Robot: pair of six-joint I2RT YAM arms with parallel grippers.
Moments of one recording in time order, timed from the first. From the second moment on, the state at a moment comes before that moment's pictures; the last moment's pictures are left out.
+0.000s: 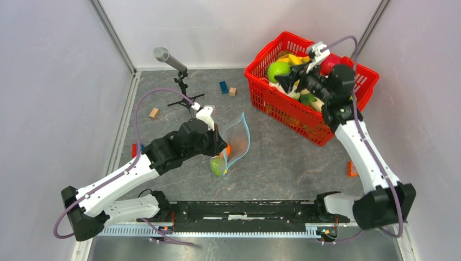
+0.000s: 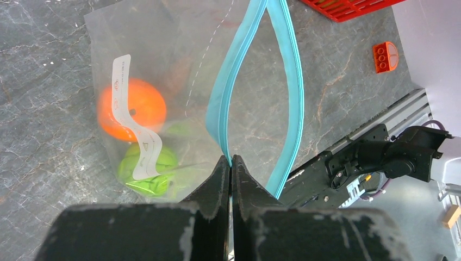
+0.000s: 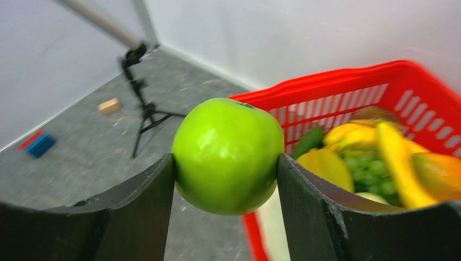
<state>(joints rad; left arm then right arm) -0.92 1.00 0.99 -0.57 -0.15 -0.64 0.18 1.29 1.24 0.04 -0.46 0.05</state>
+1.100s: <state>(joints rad) -0.92 1.02 0.99 -0.55 -0.12 -0.64 0.91 1.14 0.88 -0.09 0.00 -0.03</state>
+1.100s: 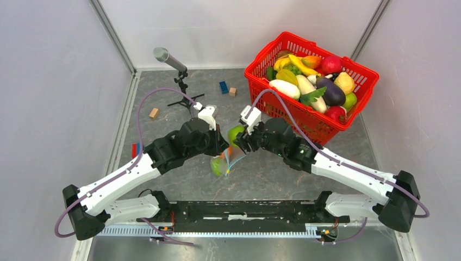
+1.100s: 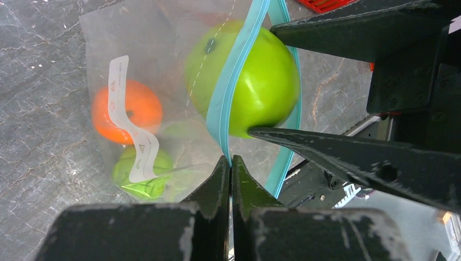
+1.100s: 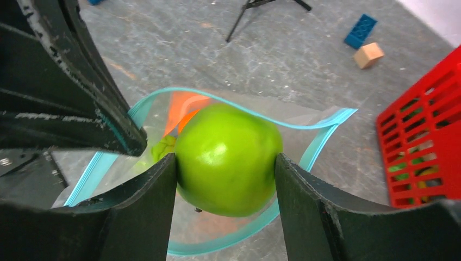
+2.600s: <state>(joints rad) -0.89 1.04 1.00 -0.59 -0.18 -0.64 1.05 1.08 0.75 -0.11 0.36 0.29</state>
